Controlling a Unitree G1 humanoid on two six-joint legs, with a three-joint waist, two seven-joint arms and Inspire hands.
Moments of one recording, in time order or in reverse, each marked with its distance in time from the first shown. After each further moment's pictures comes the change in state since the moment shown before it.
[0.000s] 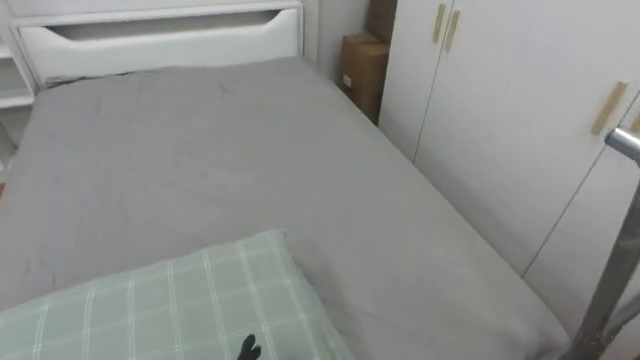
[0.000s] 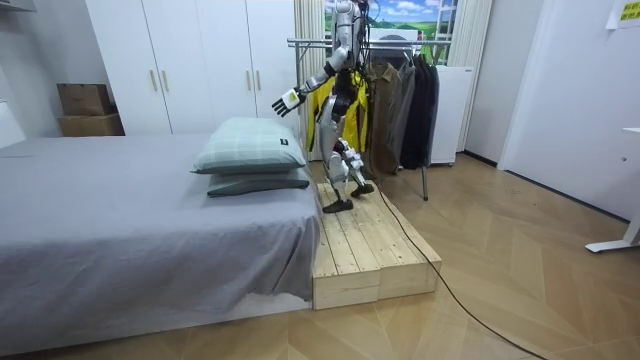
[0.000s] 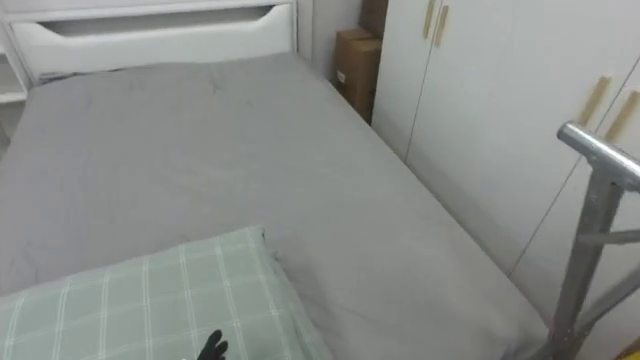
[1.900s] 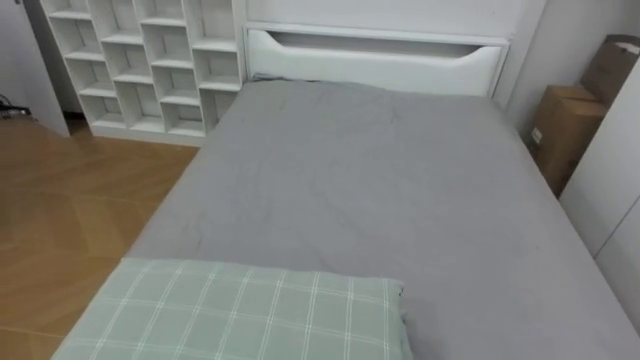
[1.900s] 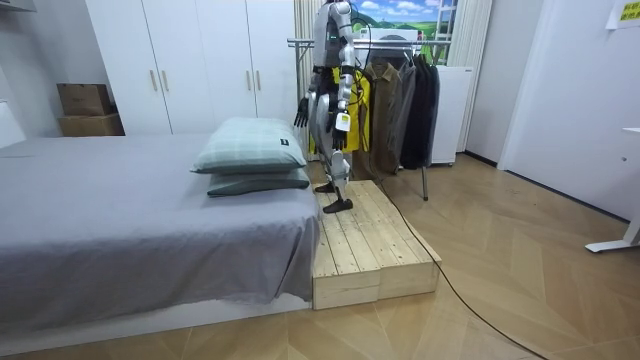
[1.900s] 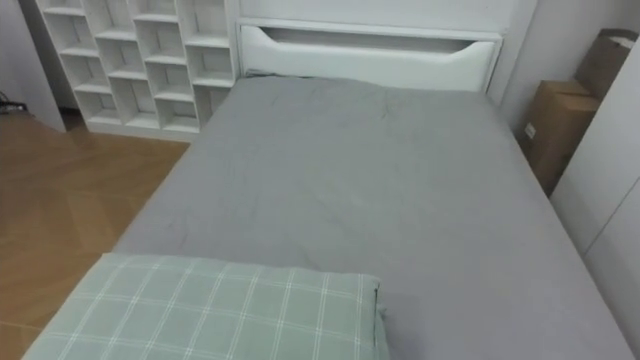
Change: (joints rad) left arm 0.193 0.003 0.382 0.613 -0.008 0.044 0.151; right arm 0.141 0.020 -0.078 -0.020 -0.096 0.027 0.055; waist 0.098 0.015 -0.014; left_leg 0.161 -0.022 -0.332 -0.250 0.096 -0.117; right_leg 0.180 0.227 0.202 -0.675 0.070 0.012
